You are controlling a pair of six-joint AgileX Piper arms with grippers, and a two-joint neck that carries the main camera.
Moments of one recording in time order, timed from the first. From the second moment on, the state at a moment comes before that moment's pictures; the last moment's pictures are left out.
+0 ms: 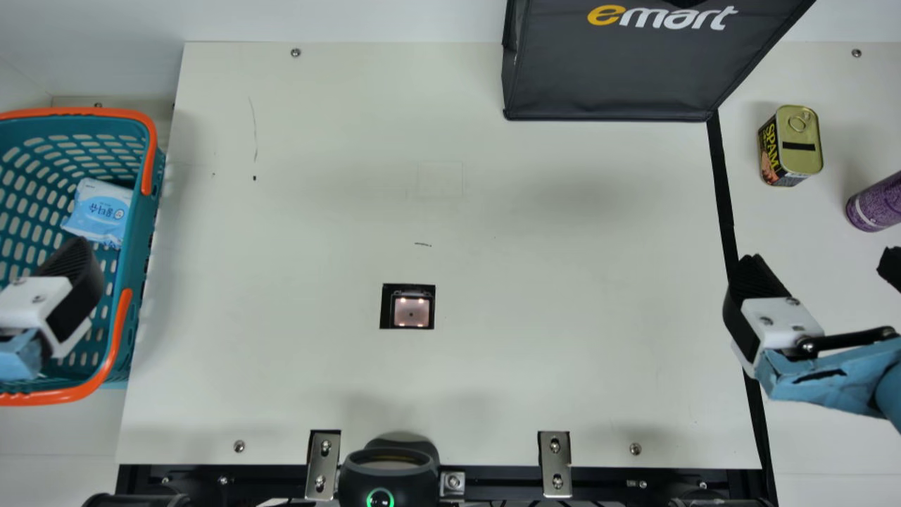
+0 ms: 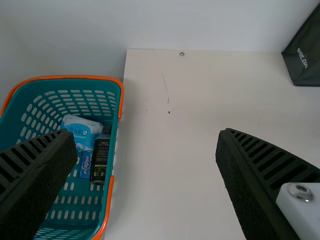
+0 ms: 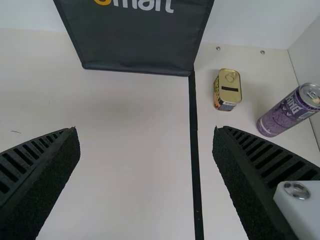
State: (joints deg) left arm -1.6 43.3 -68.9 -1.4 69.5 0.0; right arm 0.7 42.6 -69.8 -0.8 69.4 0.0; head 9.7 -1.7
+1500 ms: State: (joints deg) left arm -1.5 43.4 -68.9 -1.3 69.3 0.0; right arm 0.7 42.6 -69.8 -0.8 69.4 0.0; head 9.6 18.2
